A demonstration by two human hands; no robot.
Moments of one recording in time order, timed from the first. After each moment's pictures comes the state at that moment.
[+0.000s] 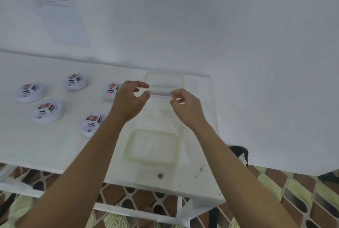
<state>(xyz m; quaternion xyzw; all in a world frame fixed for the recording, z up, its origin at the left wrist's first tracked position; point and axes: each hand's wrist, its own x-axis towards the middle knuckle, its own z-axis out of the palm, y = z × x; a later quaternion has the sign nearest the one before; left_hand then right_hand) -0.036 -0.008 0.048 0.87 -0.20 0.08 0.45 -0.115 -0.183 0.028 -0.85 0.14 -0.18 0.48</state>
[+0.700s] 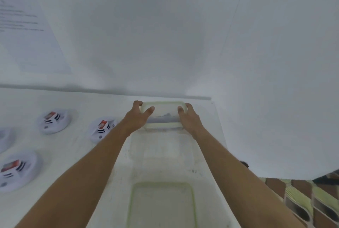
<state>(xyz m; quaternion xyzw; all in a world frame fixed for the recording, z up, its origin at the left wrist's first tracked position) 0.135 -0.061 -0.009 0.86 -0.15 -0.21 0.44 0.024 -0.241 -0.009 -0.81 0.30 -0.08 0.50</state>
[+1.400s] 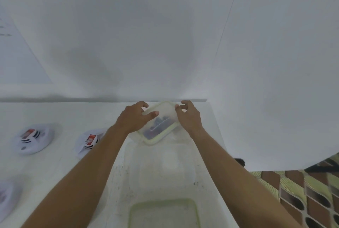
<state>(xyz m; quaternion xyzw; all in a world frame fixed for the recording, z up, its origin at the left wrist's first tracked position) 0.167 -0.091 0.007 0.91 -0.27 -0.14 0.29 0.053 -0.262 -0.009 -0.78 0.34 -0.17 0.50</state>
